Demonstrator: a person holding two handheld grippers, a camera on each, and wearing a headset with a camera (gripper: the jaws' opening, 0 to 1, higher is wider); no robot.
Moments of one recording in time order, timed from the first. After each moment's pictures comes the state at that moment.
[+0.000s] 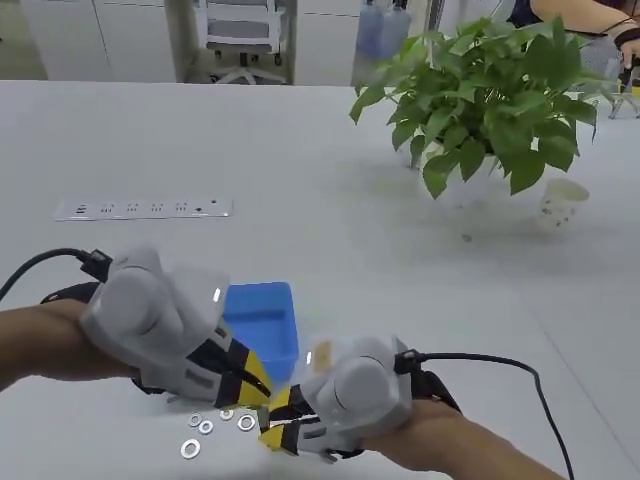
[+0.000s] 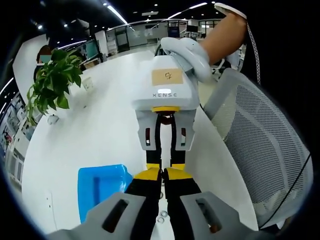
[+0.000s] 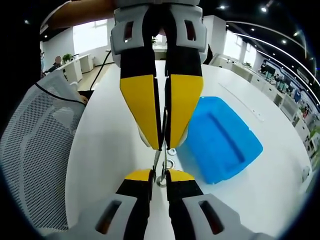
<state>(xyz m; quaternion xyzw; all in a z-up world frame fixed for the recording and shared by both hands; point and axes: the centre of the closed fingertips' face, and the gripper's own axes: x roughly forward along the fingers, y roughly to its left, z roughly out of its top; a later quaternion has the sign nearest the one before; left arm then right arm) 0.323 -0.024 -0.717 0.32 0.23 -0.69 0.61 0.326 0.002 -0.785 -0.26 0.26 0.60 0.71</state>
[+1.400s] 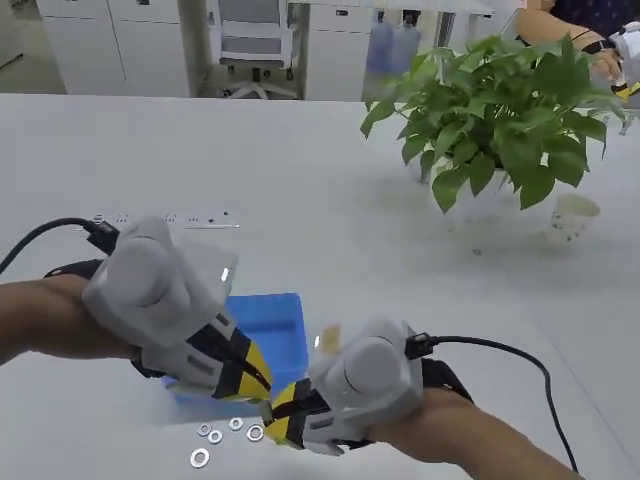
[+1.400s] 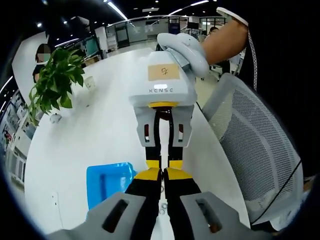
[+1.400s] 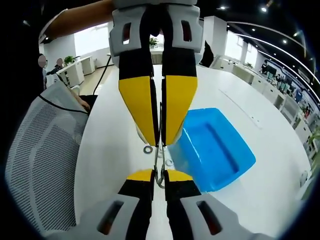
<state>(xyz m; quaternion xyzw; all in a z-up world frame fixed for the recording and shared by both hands) 0.326 -0.013 -0.685 0.33 0.24 -0.68 0.61 0.331 0.010 -0.753 -0.25 0.26 0.61 0.71</state>
